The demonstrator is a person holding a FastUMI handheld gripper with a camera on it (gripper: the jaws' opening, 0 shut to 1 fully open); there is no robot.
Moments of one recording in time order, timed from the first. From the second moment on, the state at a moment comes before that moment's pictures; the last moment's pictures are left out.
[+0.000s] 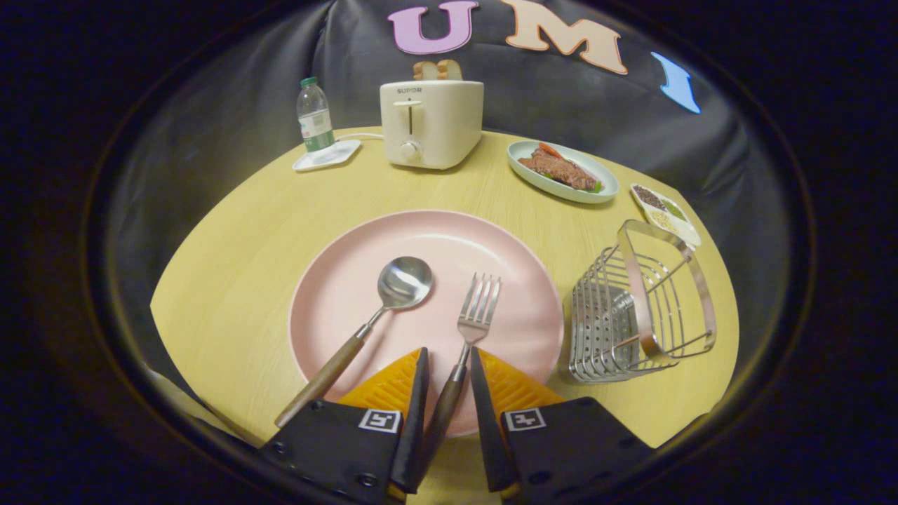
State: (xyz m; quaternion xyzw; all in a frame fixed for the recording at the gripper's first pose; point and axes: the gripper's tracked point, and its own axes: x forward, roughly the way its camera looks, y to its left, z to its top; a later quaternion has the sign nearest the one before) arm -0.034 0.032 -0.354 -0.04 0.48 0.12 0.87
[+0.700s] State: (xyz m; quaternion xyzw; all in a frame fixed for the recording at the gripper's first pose) arm -0.030 0.033 -0.331 -0.03 0.51 0.11 0.86
